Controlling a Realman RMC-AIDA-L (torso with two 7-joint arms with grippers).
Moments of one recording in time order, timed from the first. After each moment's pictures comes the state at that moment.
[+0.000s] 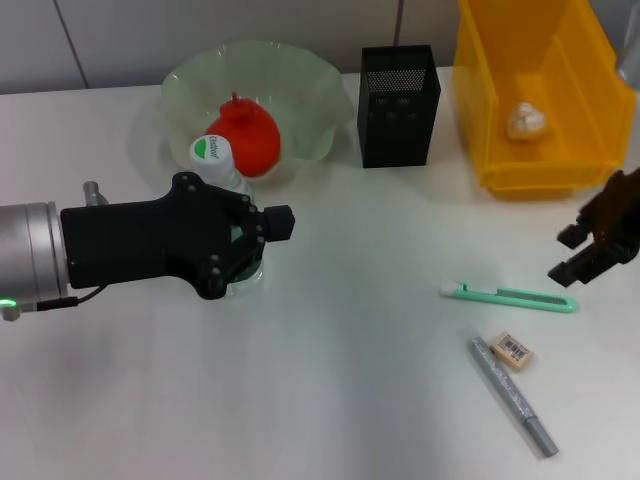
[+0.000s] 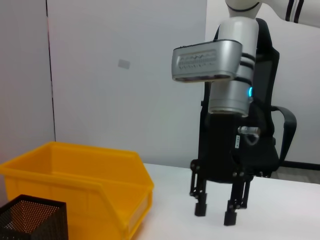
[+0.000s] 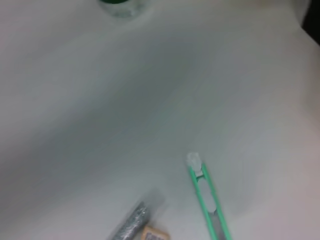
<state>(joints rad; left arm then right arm) -0.35 -2.07 1.28 1.08 1.60 1.46 -1.47 0.75 1.95 -0.90 -1.06 -2.69 -1.81 1.96</state>
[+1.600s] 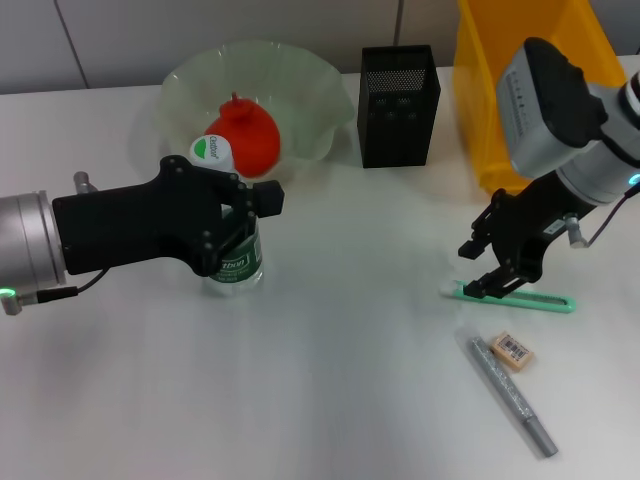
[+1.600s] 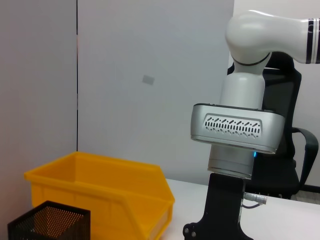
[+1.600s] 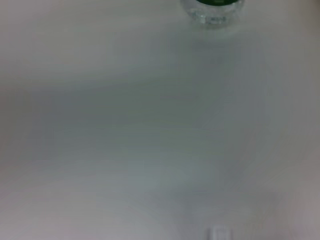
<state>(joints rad) -0.36 -2.07 1.26 1.01 1.54 1.42 -1.44 0.88 2.01 -0.95 -0.73 -2.70 -1.50 1.56</state>
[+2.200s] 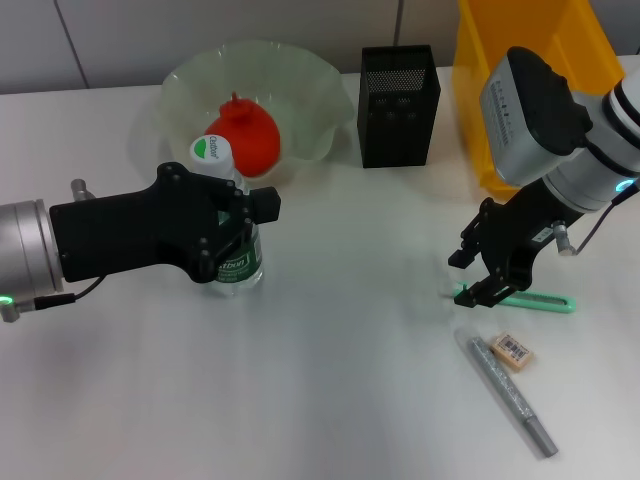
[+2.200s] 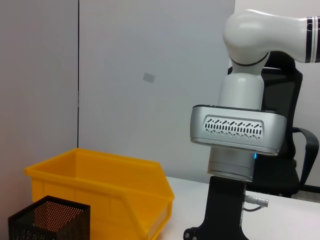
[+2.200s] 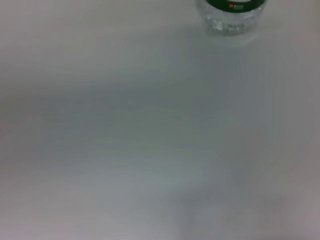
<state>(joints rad) -0.35 -2.07 1.26 1.00 1.54 1.43 -1.43 0.89 2.03 -0.95 -0.70 -2.71 -1.50 1.56</state>
